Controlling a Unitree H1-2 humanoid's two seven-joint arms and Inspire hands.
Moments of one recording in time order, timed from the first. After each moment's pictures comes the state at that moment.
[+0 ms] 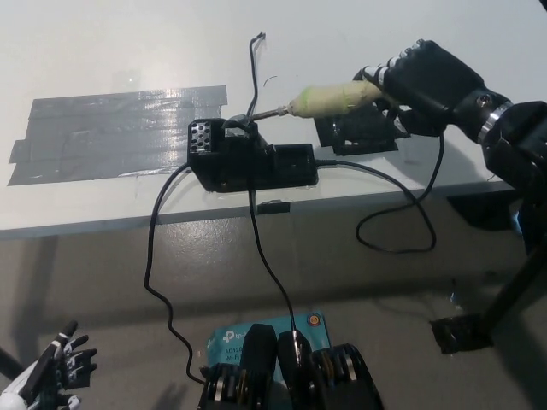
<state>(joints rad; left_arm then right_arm) -0.05 0.43 0.12 0.26 -0.25 0.42 -0.34 -0.95 -0.47 0.46 0.51 -0.93 -0.36 0.08</state>
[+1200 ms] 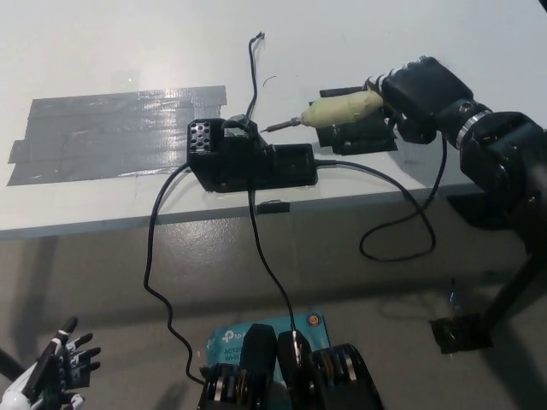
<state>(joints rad) -0.06 0.43 0.11 0.25 -0.25 0.42 -0.34 -0.96 -0.40 0.48 0.61 -0.95 -0.19 0.15</state>
